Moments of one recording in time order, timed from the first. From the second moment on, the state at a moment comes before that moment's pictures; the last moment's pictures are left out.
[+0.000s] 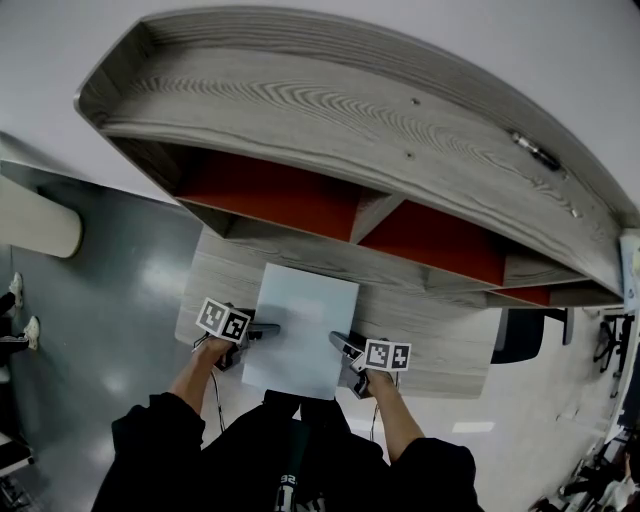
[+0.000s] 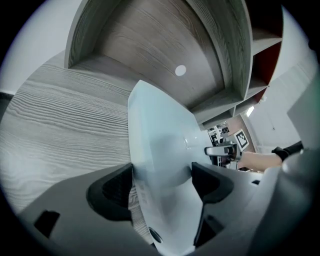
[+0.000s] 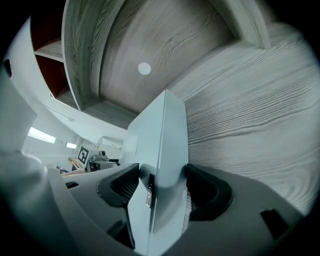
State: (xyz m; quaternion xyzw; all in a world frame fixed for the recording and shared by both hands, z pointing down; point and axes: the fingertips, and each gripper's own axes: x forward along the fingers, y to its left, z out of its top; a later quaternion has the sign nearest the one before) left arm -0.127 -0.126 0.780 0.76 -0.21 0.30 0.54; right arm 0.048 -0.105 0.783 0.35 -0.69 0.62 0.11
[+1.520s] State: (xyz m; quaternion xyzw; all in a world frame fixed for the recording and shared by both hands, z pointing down) left arm -0.107 -0.141 0.746 0.78 -0.20 0.30 0.51; right arm 0.066 -0.115 0.743 0.37 -0.69 0.61 0.13
